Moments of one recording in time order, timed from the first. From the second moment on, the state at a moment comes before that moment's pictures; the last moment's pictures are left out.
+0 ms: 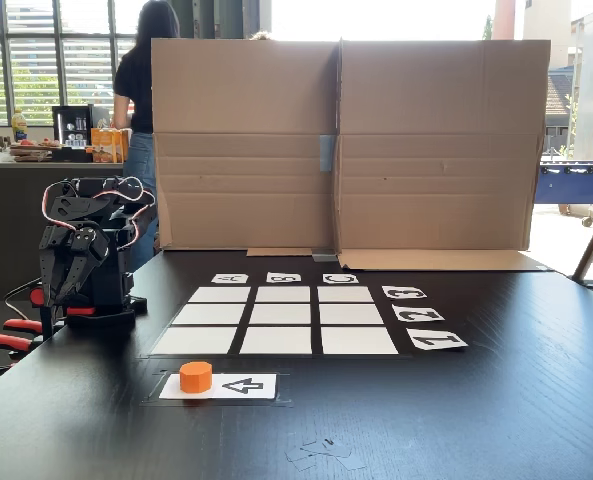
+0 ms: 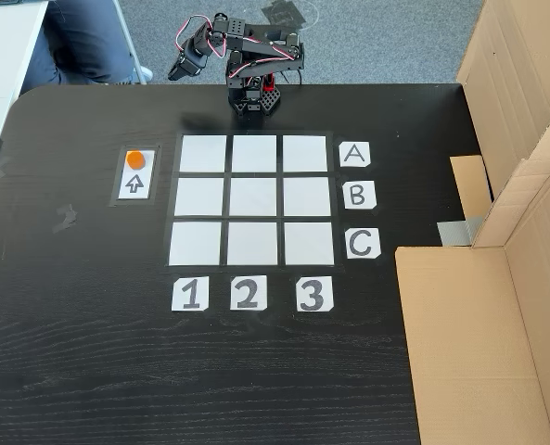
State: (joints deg) arm 91.0 167.4 157.9 63.1 -1.1
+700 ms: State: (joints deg) arm 91.8 172.8 169.2 54.8 -1.1
